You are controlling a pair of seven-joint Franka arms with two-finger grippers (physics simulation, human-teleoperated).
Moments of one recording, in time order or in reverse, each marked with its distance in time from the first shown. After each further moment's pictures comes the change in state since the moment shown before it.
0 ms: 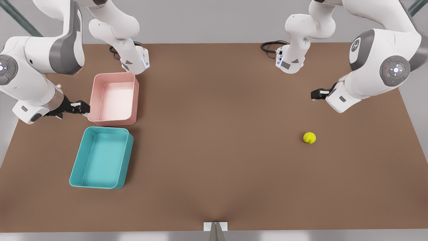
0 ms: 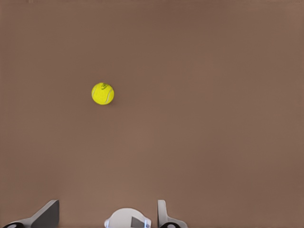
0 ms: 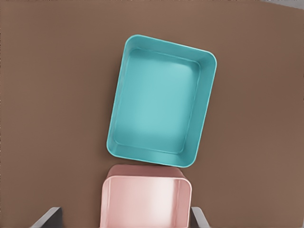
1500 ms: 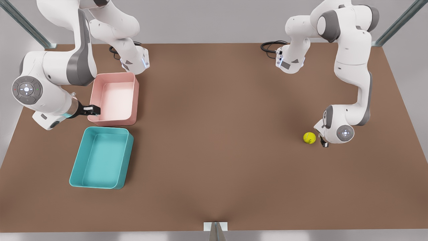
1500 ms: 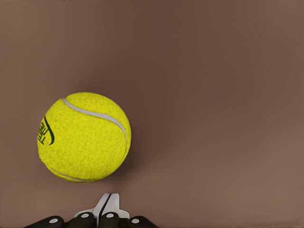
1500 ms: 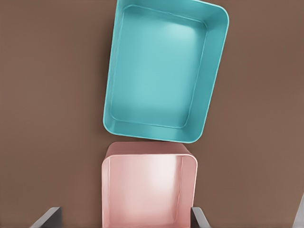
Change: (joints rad) left arm 0.184 0.364 0.084 -0.673 0.225 1.060 1.702; right arm 0.026 0.023 0.002 -0.089 -0.027 -0.046 0.065
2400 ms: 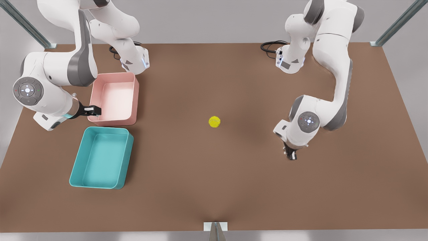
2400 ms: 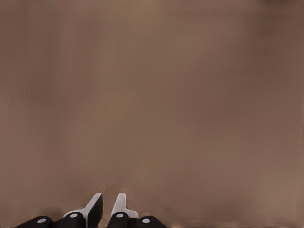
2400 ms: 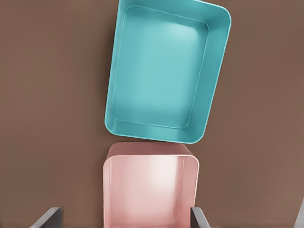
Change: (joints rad) left arm -0.186 -0.133 -0.238 0.543 -0.046 -0.361 -0.533; right arm 0.001 0.008 0.000 0.008 0.005 -0.001 0.001
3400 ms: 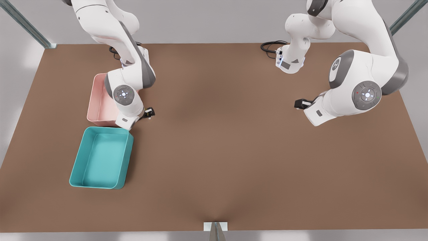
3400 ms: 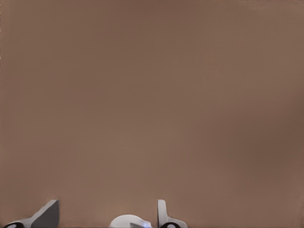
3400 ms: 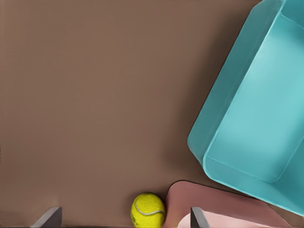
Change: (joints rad) left arm -0.030 -0.053 0.109 0.295 -0.209 -0.738 -1.113; right arm 0.271 -0.061 0.028 -0.557 0.006 0.551 0.034
